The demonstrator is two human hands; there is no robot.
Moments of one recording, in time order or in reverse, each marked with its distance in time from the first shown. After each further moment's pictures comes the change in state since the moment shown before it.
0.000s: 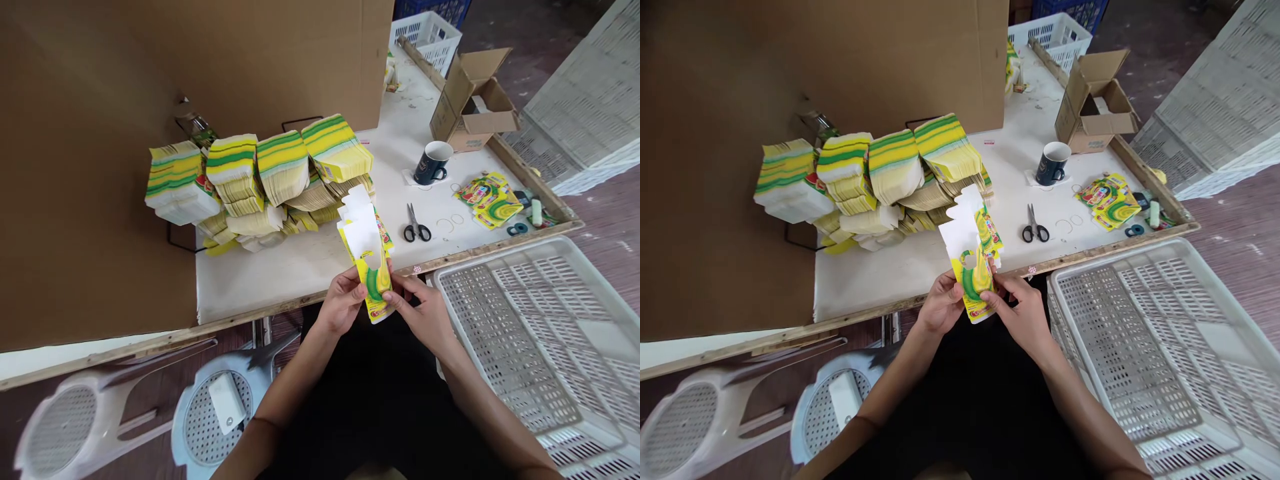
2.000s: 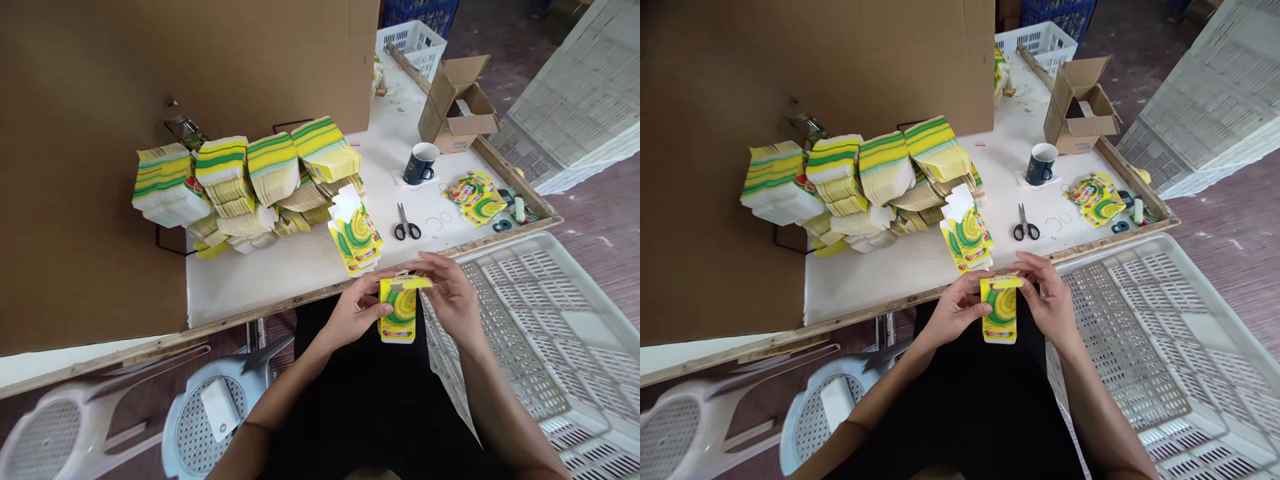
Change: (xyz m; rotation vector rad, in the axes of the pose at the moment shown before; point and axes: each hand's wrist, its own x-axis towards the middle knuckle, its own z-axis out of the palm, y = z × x) left_hand -0.014 -0.023 0.010 0.346 -0.170 0.014; right_hand -0.008 0.017 -0.053 0.160 0.073 -0.095
